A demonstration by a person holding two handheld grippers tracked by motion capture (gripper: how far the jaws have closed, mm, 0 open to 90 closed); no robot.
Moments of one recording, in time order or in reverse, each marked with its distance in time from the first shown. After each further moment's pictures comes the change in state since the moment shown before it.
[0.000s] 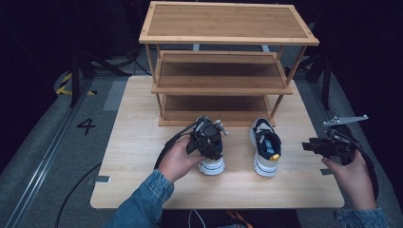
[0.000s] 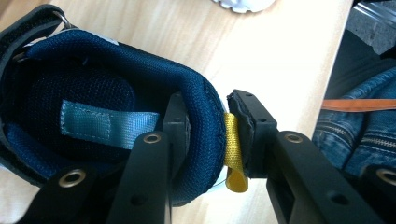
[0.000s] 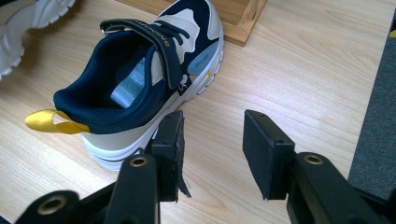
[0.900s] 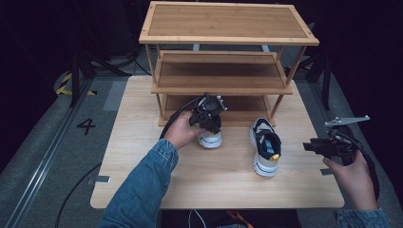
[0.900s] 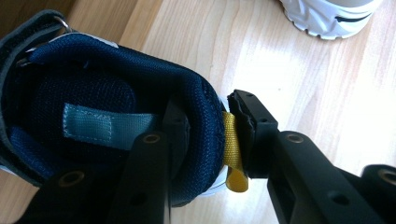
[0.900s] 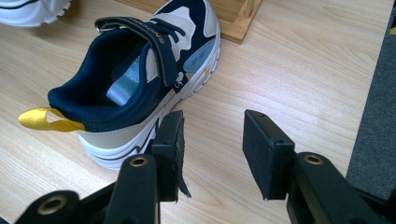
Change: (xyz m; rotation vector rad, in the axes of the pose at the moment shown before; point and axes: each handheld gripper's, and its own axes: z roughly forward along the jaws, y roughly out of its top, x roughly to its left) left arm 0.079 0.037 0.011 0.015 0.052 0.084; right arm -0.004 -0.003 0.000 -0.001 0.004 0.011
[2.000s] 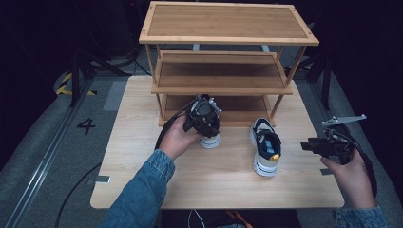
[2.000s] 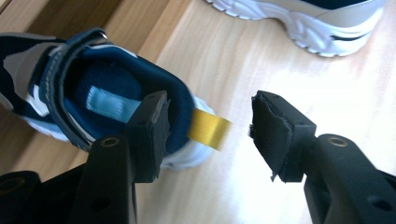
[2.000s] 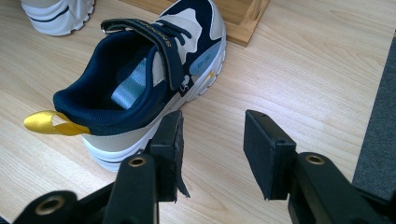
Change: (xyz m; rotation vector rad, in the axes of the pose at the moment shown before) left arm -0.038 -0.025 -0.029 -0.125 0.128 -0.061; right arm 0.004 0.004 0.003 0.006 0.005 -0.017
